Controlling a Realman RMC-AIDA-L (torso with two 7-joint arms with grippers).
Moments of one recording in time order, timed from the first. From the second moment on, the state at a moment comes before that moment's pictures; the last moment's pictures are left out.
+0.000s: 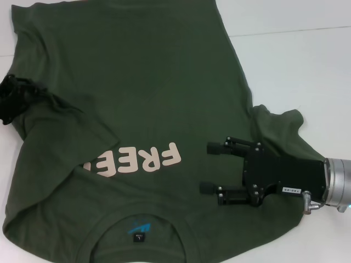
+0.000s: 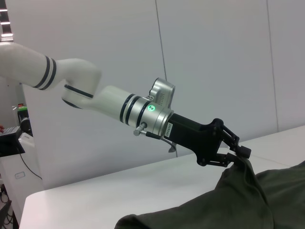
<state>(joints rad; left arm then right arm) -0.64 -2.01 -2.62 -0.54 -1.04 1.09 -2.57 0.35 2.09 -0.93 -0.50 -1.68 -1.62 1.00</state>
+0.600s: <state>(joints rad) -0.52 -1.98 -2.62 -0.72 -1.06 1.41 -2.48 0.36 2.09 -0.93 -0.50 -1.67 -1.62 1.00</state>
